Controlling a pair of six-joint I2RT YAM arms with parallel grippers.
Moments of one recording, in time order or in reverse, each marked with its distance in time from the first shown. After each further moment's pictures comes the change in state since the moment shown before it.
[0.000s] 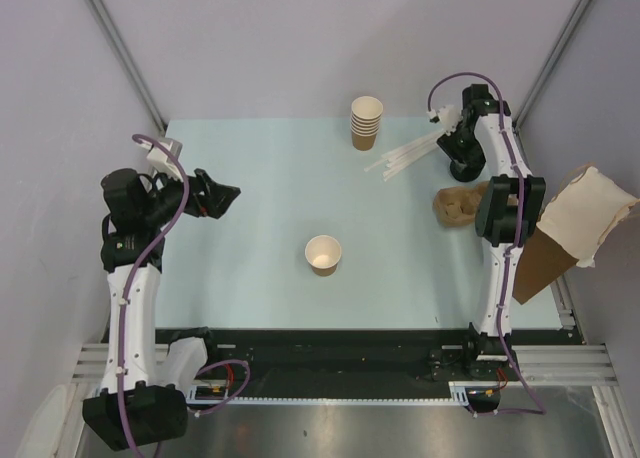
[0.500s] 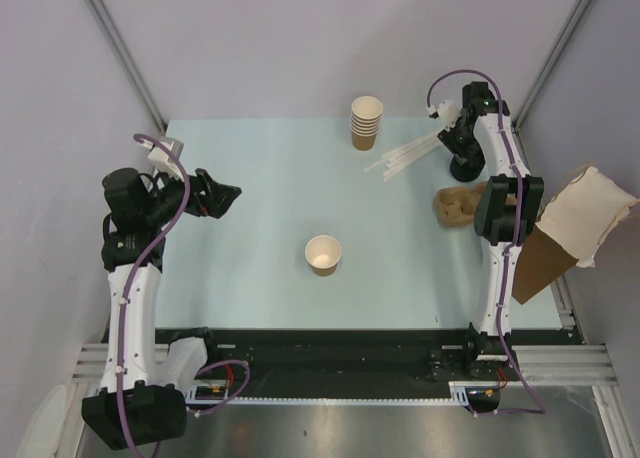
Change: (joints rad) left arm -0.010 0.005 0.000 0.007 -0.001 -0.001; right arm -0.010 0.032 0.035 0.065 0.002 -0.020
